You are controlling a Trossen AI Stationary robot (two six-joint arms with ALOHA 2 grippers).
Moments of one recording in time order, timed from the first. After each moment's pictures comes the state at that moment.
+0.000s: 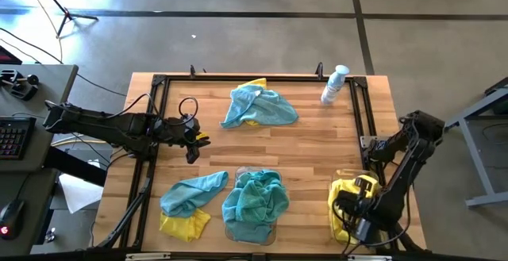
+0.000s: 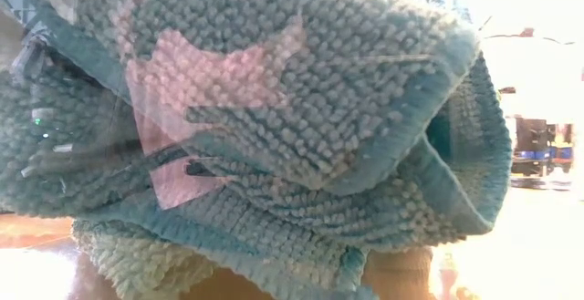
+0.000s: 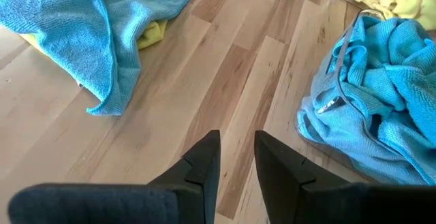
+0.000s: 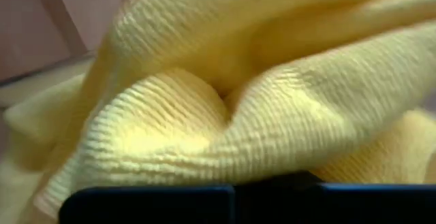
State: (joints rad) left arm -0.09 0.84 0.63 -0.52 -0.22 -0.47; right arm 1.07 1.56 1.03 -1.09 0.19 1.46
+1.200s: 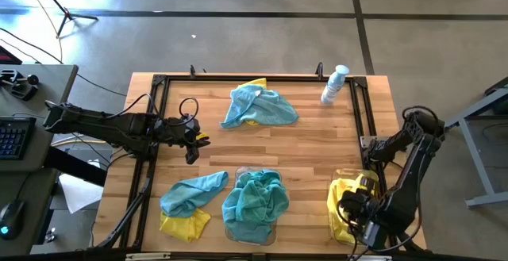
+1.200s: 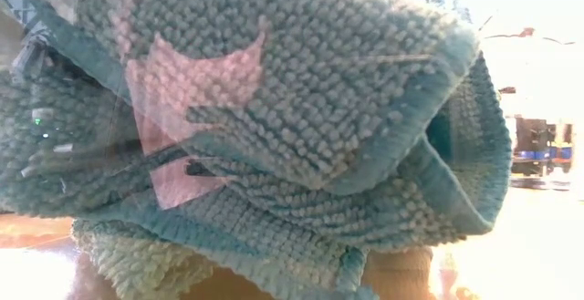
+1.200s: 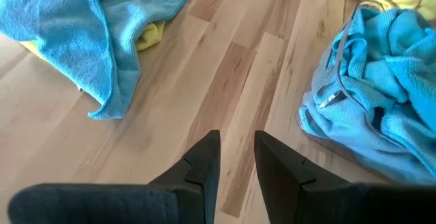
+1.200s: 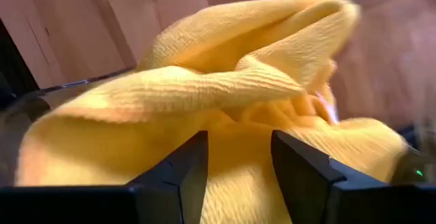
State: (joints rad) left arm -0.09 0.84 0.63 -0.52 -0.22 -0.43; right arm 1.07 1.57 1.30 -1.36 0.18 1.44
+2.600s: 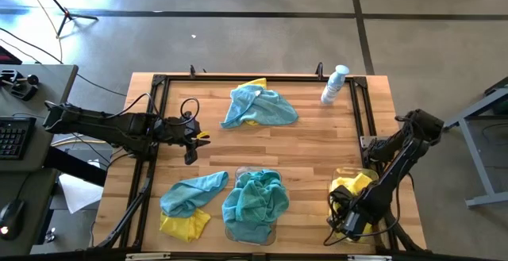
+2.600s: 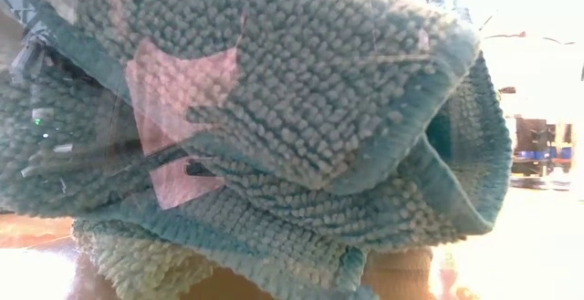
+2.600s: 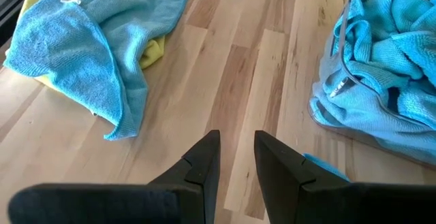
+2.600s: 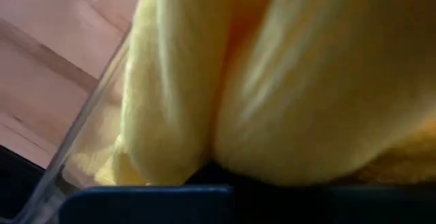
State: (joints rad) left arm -0.09 0.84 0.63 -0.51 -0.23 -0.26; right arm 0.98 1.56 0.91 -0.80 -0.02 1.93
